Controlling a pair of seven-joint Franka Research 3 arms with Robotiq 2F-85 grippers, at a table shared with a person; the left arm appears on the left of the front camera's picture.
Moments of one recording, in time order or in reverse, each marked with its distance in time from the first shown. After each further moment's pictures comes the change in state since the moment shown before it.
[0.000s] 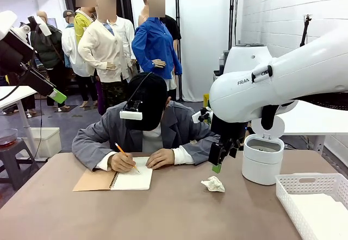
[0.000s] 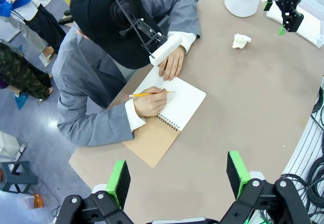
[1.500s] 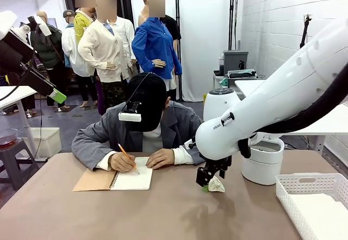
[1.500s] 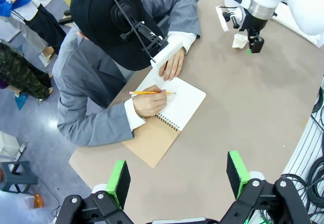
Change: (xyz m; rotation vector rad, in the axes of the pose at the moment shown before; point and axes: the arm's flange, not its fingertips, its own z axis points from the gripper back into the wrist) left arm 0.000 0.000 0.000 0.000 0.000 0.000; right arm 0.051 -0.024 -0.141 -0.026 0.068 -0.099
